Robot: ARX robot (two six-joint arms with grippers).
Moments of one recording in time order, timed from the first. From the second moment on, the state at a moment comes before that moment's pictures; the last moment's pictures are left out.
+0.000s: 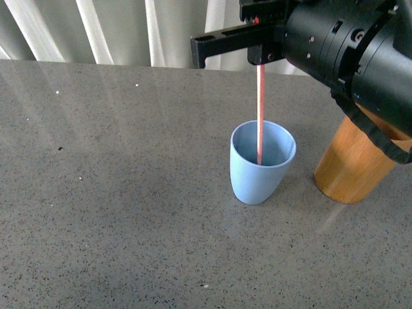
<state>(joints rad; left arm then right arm) 0.00 0.00 0.02 0.00 0.00 0.00 0.53 1.84 0.65 1.16 0.06 -0.02</state>
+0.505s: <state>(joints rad) 0.00 0.00 0.02 0.00 0.00 0.00 0.49 1.79 0.60 1.14 0.09 -0.01</state>
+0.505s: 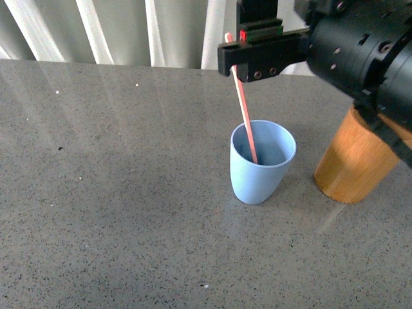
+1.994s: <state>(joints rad) 0.00 0.00 0.02 0.00 0.00 0.00 0.00 0.30 0.02 0.30 0.00 0.00</state>
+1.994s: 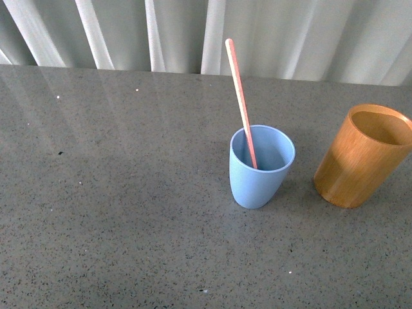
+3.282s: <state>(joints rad) 0.00 0.00 0.02 0.00 0.00 0.00 0.00 0.00 0.02 0.00 0.00 0.00</state>
